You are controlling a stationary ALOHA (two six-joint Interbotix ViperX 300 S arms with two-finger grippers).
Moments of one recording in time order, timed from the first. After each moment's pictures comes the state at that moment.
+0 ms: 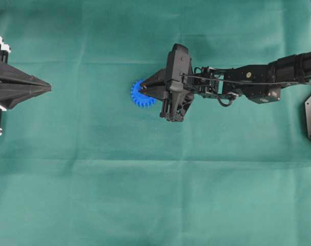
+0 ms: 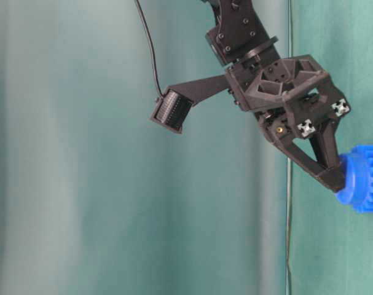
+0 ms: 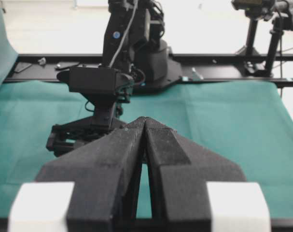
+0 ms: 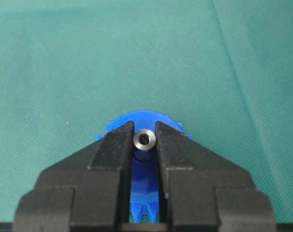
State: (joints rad) left arm 0.00 -0.96 1.18 0.02 -0.25 -0.01; right arm -0.12 0.27 0.66 0.05 -0.44 -0.03
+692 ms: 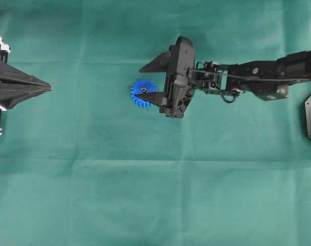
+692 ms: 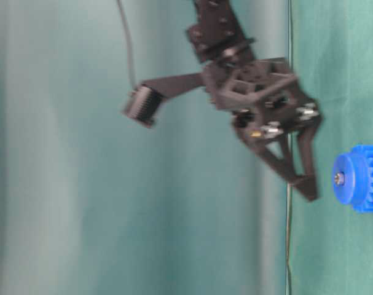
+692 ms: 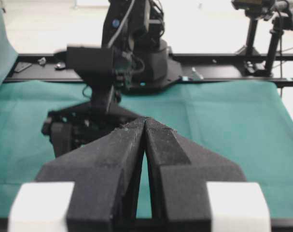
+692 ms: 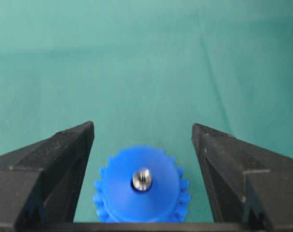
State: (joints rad) left arm 0.00 -0.96 1.18 0.02 -0.25 -0.01; right arm -0.12 0.18 0.66 0.05 -0.43 -0.03
